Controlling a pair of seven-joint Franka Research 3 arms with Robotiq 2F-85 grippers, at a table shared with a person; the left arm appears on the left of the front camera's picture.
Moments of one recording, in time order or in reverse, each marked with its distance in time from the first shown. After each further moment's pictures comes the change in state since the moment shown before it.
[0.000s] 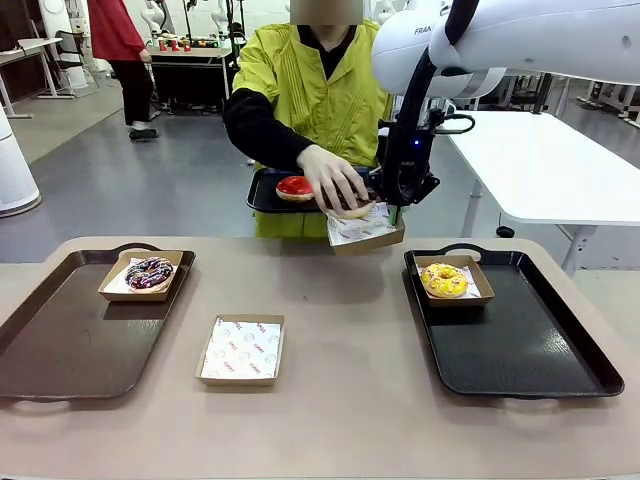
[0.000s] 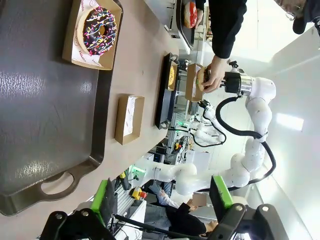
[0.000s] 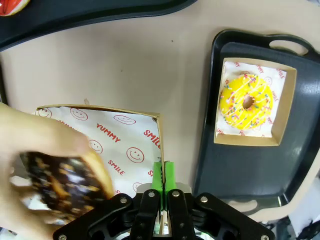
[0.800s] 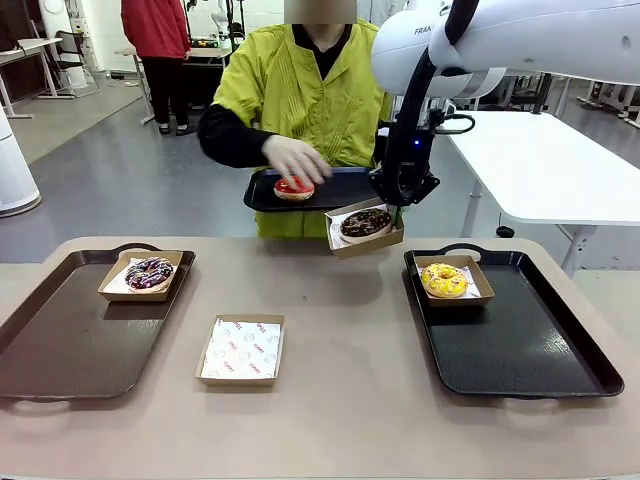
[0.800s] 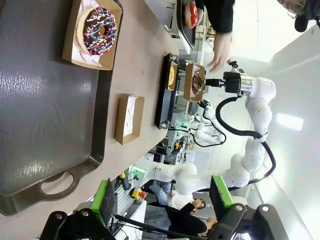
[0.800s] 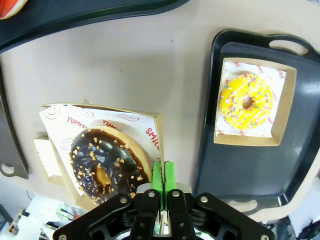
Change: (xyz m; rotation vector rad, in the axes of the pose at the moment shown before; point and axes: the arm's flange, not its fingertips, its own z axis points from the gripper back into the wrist) left arm 0.000 0.000 0.000 0.000 0.000 0.000; right arm 0.000 0.000 0.000 0.000 0.000 0.000
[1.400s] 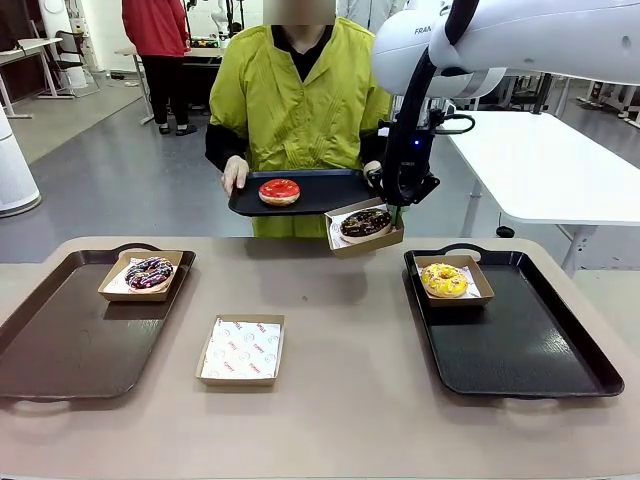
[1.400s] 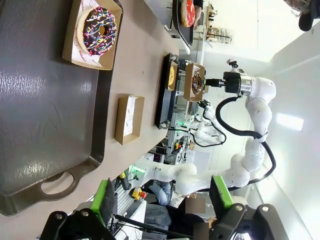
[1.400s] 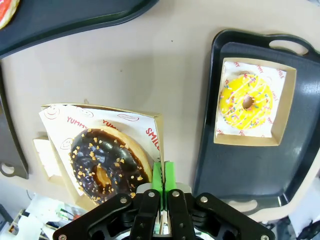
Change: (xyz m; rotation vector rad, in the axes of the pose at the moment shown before) left arm 0.000 0.000 0.000 0.000 0.000 0.000; right arm 0.000 0.000 0.000 0.000 0.000 0.000
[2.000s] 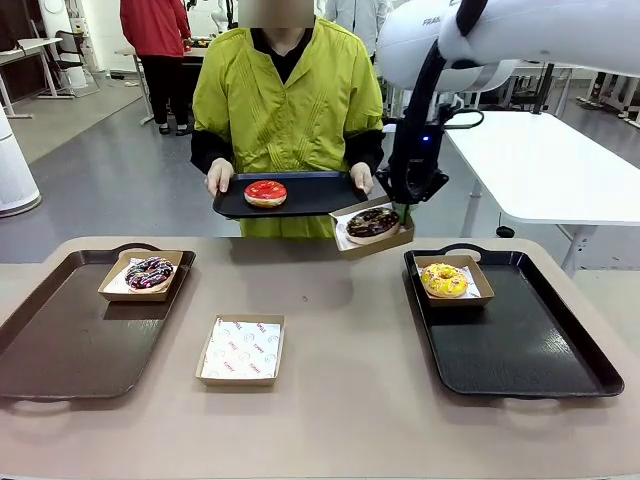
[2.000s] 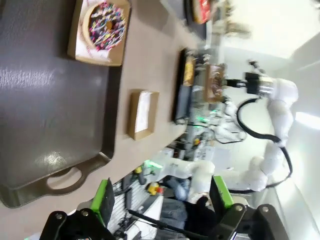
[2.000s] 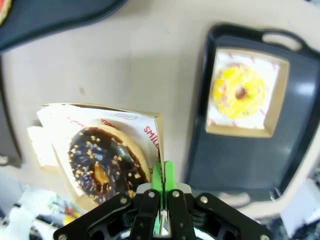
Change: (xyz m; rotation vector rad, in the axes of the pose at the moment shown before) left arm 0.003 -0.036 -0.021 0.164 0.036 -0.018; right arm -0.029 -0.015 0.017 -0.027 0.002 0.034
